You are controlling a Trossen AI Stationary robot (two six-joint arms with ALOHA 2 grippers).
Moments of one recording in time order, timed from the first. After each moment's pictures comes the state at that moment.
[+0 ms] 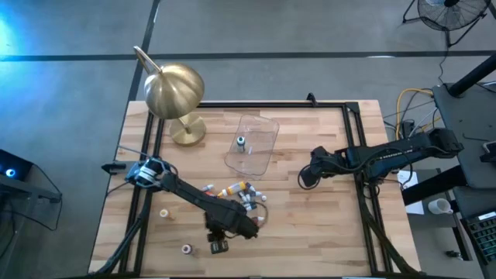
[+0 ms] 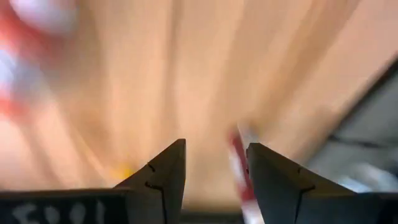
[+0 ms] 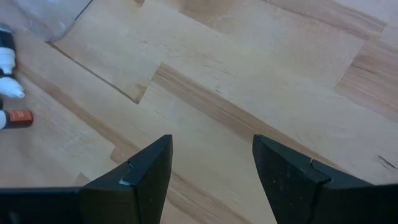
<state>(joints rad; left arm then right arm) -0.45 2.12 1.86 -1.48 0.26 -0.59 0.08 1.10 0.56 -0.62 0.20 1.12</state>
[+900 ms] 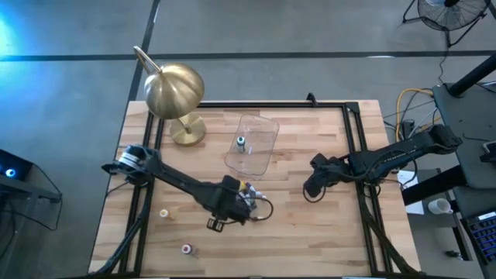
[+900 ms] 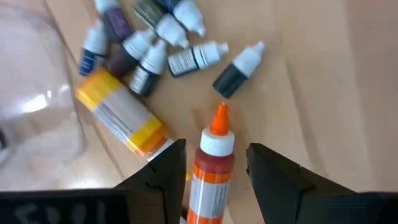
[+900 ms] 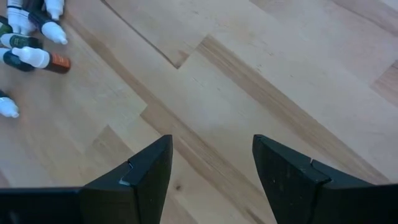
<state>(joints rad) -0.39 1.88 1.53 -1.08 -0.16 -0.04 0.24 1.09 0.60 -0.65 0.23 1.10</state>
